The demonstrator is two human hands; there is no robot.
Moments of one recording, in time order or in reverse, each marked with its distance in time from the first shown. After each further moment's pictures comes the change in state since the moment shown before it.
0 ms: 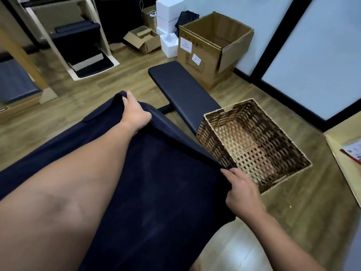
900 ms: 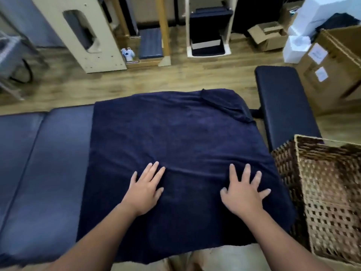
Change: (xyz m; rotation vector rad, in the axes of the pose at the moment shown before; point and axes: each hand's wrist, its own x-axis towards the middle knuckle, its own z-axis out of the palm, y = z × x) left_hand -0.316 -0.230 -0.014 0.783 0.023 -0.161; right_hand 0.023 -0.096 0.054 -0.284 -0.518 -0.298
